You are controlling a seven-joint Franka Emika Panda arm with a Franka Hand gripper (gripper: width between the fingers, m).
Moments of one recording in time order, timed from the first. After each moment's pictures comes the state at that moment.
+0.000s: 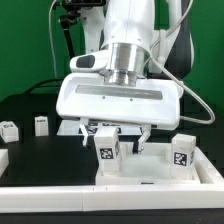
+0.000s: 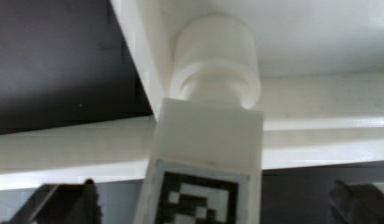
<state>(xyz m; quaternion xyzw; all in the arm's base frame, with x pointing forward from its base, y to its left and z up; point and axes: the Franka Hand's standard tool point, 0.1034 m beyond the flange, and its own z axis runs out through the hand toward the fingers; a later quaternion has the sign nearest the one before) 0.604 -0.007 0.067 0.95 -0.11 0.29 0.06</state>
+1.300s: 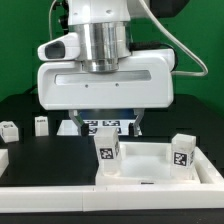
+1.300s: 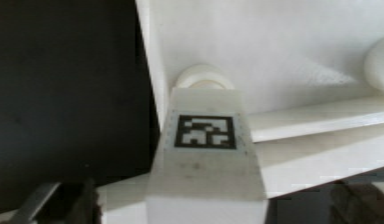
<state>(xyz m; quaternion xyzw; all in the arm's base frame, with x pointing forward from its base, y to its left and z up) 0.612 -0.018 0.092 0.99 -0.13 0.02 -0.04</state>
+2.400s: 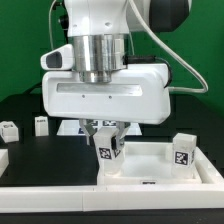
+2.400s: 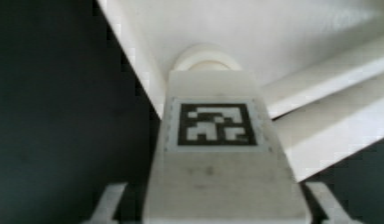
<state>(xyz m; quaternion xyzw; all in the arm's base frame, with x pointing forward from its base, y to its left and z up) 0.619 -0.015 0.078 0.93 -0.35 0.04 -0.04</state>
